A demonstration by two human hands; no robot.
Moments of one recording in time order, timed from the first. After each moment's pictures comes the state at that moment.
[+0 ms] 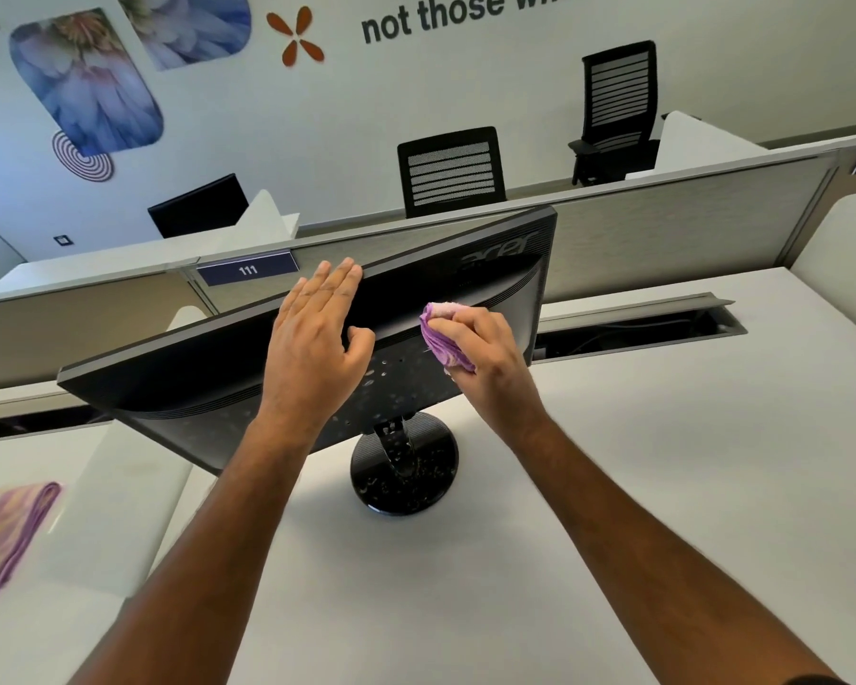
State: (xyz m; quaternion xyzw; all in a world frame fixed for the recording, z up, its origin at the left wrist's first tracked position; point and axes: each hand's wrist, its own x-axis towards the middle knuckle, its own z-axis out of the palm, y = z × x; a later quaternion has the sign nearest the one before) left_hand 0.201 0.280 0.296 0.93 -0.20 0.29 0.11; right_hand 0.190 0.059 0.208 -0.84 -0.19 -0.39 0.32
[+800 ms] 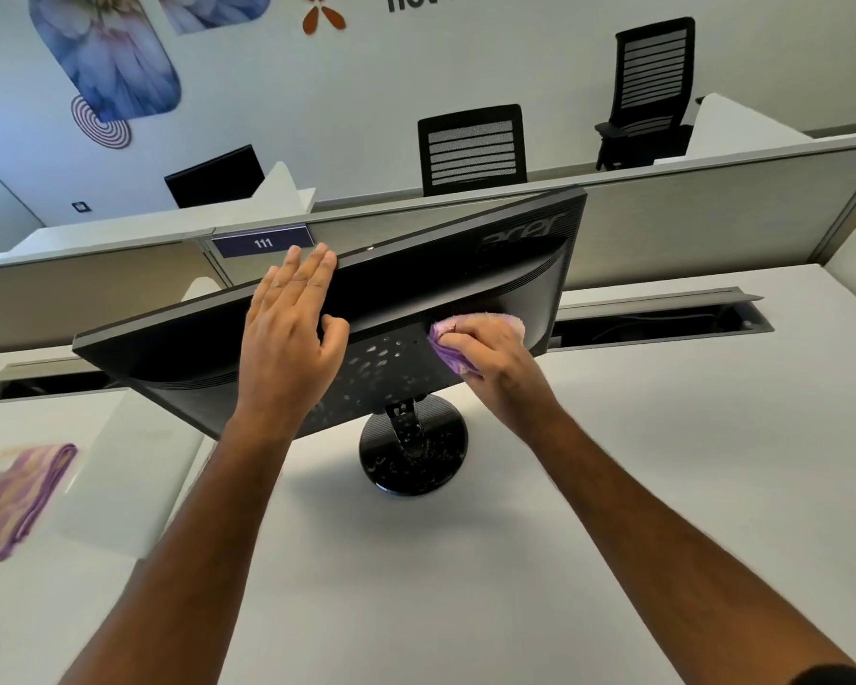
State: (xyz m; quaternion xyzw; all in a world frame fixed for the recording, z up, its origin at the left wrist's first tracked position) left_hand 0.192 0.319 0.286 0.92 -0.17 0.34 0.10; right_hand 0.198 0.057 0.176 -0.86 -0.27 -0.35 0.26
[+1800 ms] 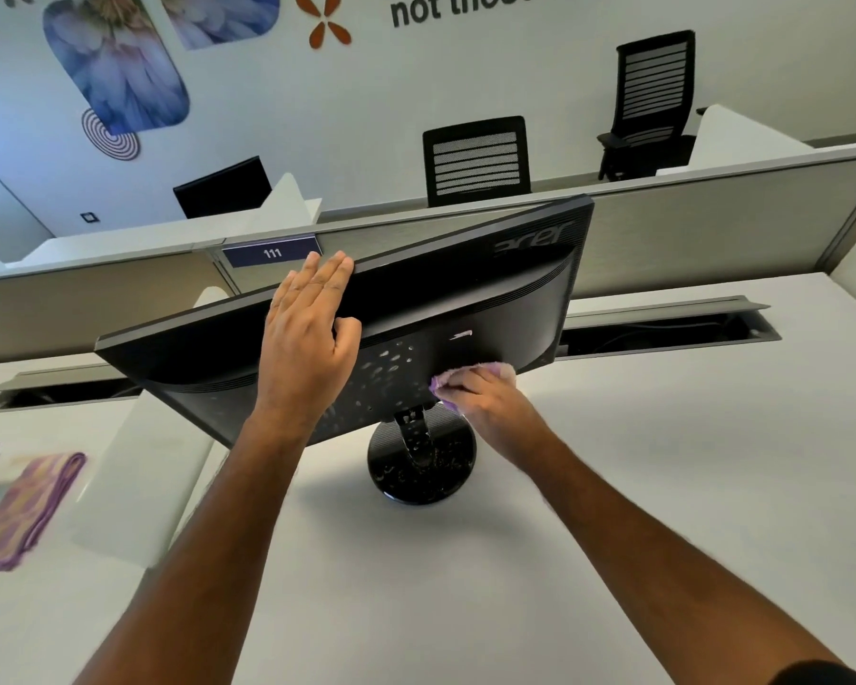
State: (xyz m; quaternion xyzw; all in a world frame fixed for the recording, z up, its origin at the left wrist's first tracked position) left_hand 0.197 0.317 0.292 0.93 -0.16 0.30 0.15; right_hand 0.203 0.074 0.115 -0.90 -0.29 -0.27 0.16
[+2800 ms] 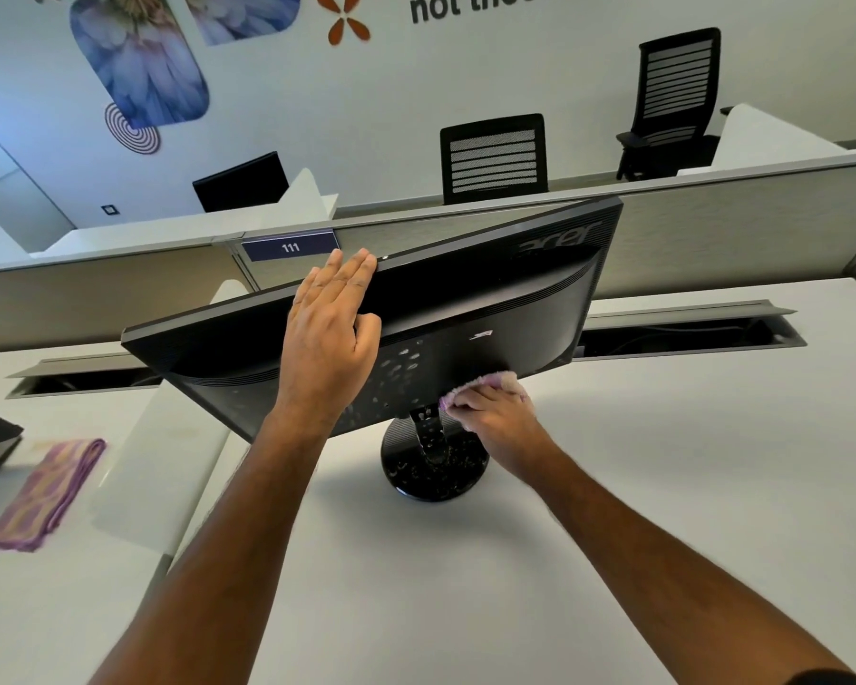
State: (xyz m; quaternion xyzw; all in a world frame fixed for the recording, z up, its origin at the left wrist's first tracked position) left_hand 0.193 0.316 0.292 0.93 -0.16 0.29 0.17; right_hand 0.195 0.087 0.100 -0.93 -0.30 -0.18 0.12
